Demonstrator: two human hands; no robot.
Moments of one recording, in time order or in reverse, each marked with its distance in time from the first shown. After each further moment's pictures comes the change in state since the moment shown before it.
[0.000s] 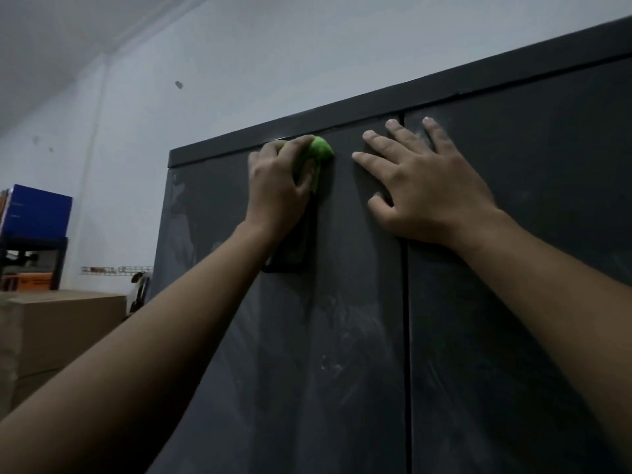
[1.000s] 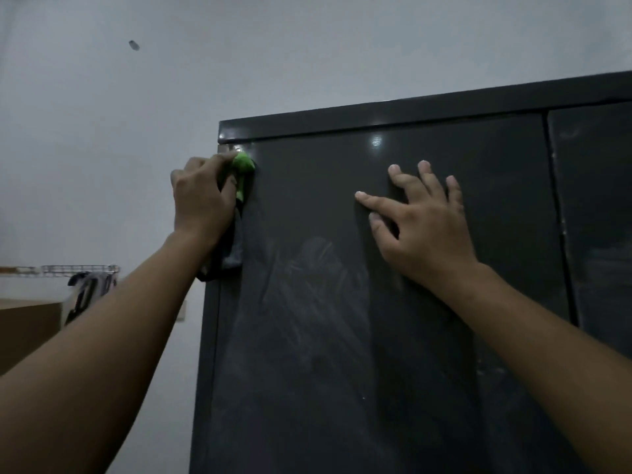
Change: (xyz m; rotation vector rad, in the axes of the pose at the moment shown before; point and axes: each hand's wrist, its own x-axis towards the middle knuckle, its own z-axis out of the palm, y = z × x) left_hand -0.008 -0.271 -0.066 0.005 -0.012 -0.112; right_hand 0.054 -0.183 0.059 0.139 0.048 0.339
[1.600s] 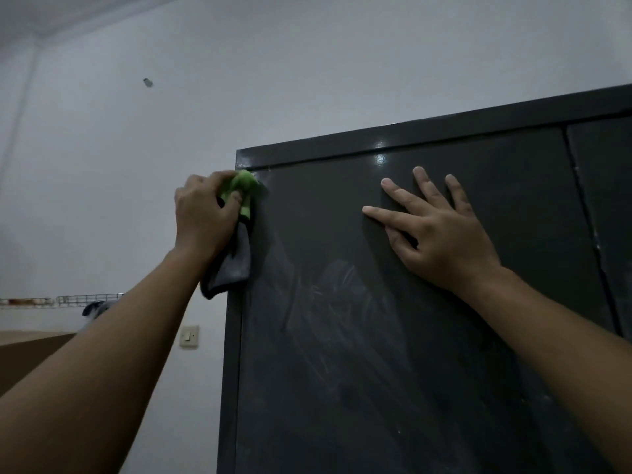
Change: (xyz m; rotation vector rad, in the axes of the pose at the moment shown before) left_hand 0.019 -0.016 -0.011 -0.055 0.003 -0.014; right_hand 0.022 0.018 0.017 -0.121 0.077 -0.193
